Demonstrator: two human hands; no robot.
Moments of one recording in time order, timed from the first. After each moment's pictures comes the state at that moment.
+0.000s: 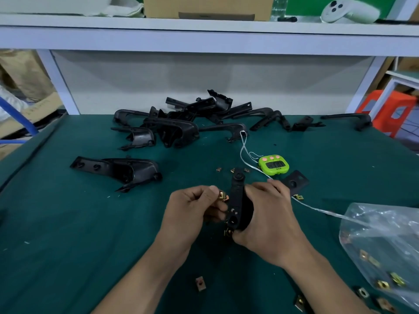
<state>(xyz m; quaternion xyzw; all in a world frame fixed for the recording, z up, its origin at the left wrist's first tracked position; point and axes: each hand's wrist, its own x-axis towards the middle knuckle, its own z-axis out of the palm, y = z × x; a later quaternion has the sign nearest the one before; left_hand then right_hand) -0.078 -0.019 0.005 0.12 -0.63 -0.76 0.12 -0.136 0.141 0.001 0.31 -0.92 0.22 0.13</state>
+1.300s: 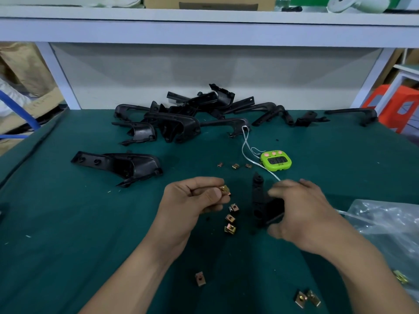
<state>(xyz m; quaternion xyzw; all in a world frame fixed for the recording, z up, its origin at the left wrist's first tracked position) -0.074 -0.029 0.005 0.08 -0.57 -0.81 0.10 -0.147 0.180 0.035 0.24 -0.97 0.06 -0.03</state>
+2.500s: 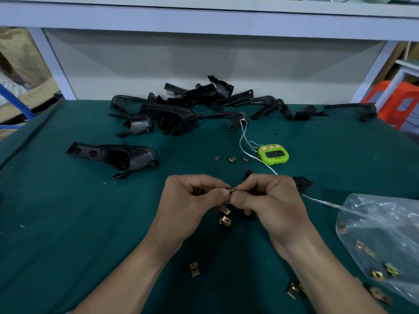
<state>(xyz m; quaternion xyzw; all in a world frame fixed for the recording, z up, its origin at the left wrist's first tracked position) -0.069 -0.019 0.008 0.00 -0.67 -0.73 0.15 -0.116 0.143 0.033 0.16 -0.70 0.68 -0.13</state>
